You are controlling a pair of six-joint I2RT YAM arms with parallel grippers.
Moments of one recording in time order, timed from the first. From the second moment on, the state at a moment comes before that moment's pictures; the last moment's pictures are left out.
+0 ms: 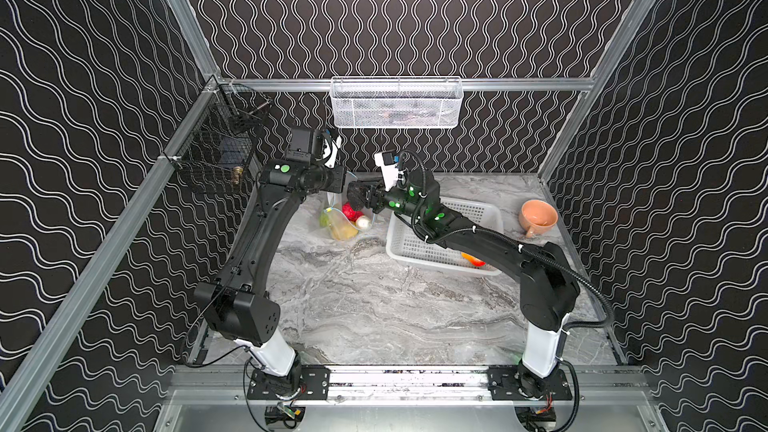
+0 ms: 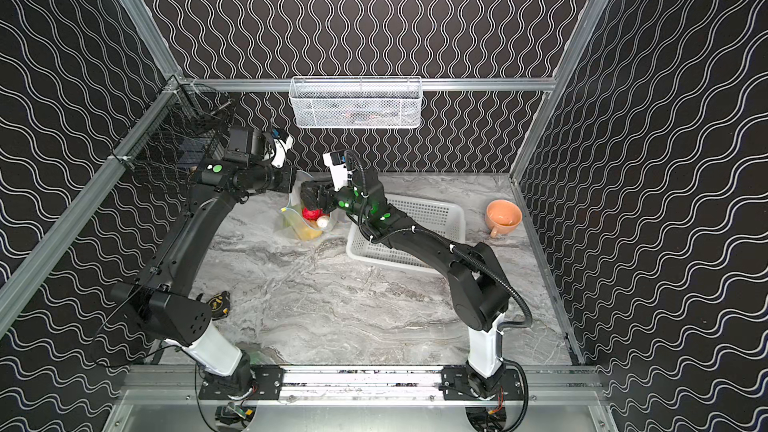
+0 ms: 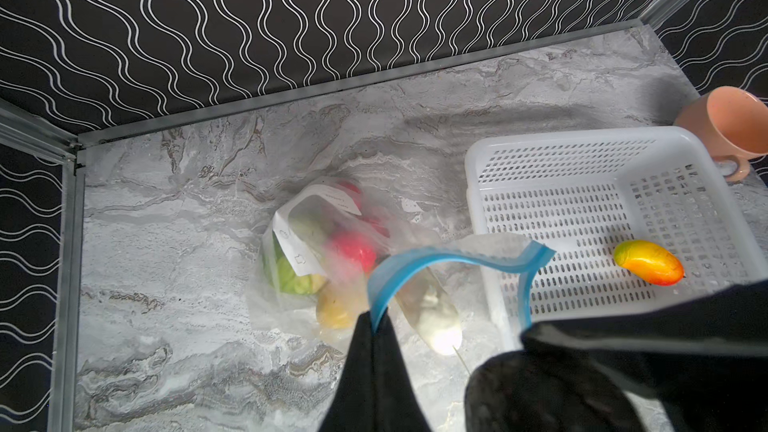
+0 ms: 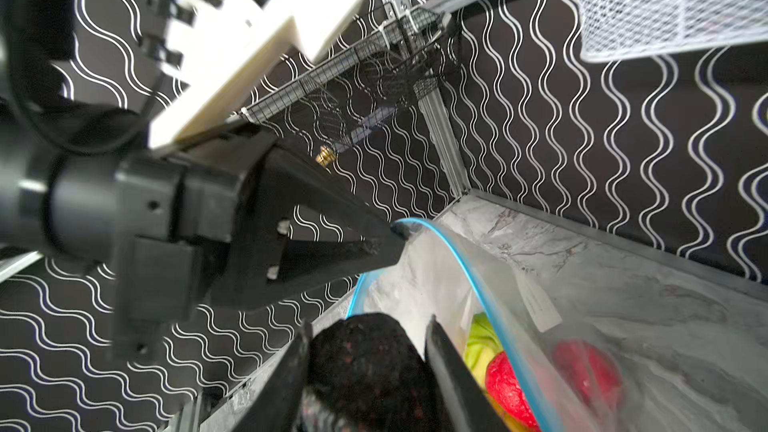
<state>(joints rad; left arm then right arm) -0.23 1.65 1.88 -0.97 0.08 -0.02 0.76 1.91 1.55 0.36 -0.36 0.42</state>
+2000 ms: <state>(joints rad) -0.23 1.66 1.85 -0.97 0.10 -0.04 0.67 1.78 1.51 0.07 -0.16 0.42</state>
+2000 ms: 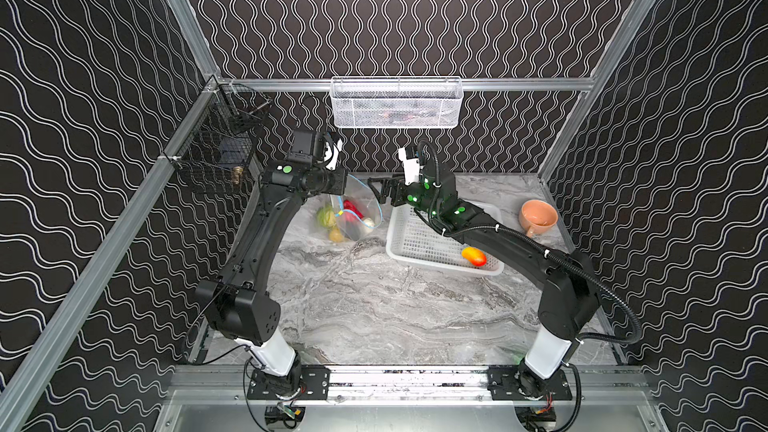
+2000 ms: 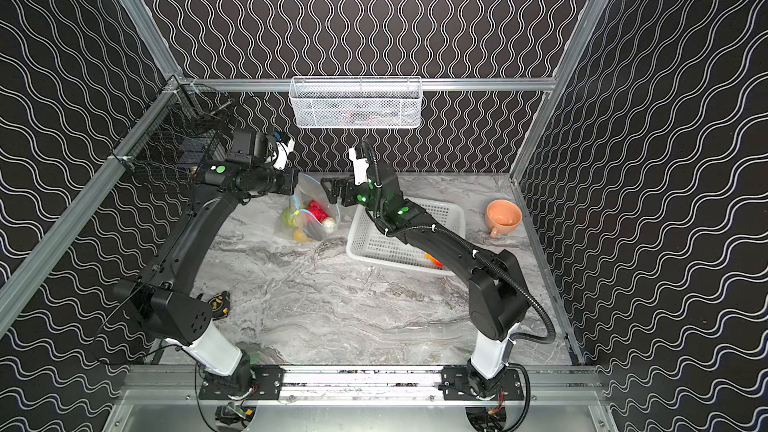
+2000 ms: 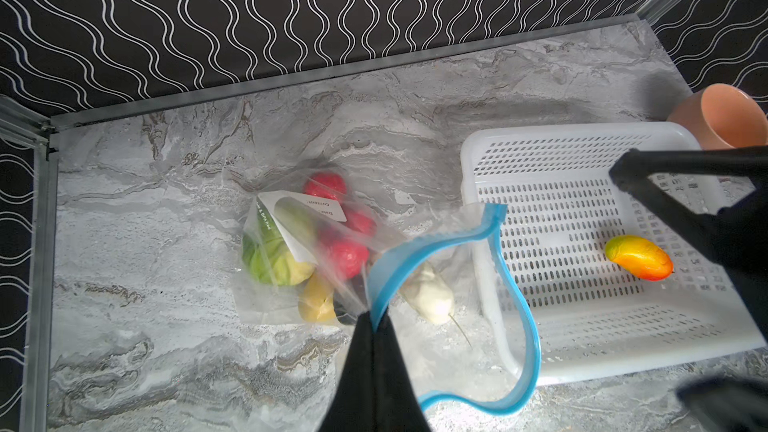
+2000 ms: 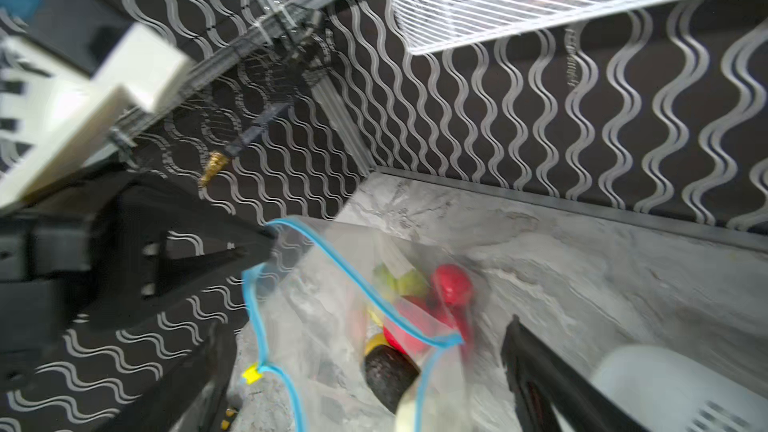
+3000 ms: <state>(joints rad) -0.24 1.70 1.86 -0.96 0.11 -0.07 0.53 1.80 1.62 -0.43 0.11 0.53</state>
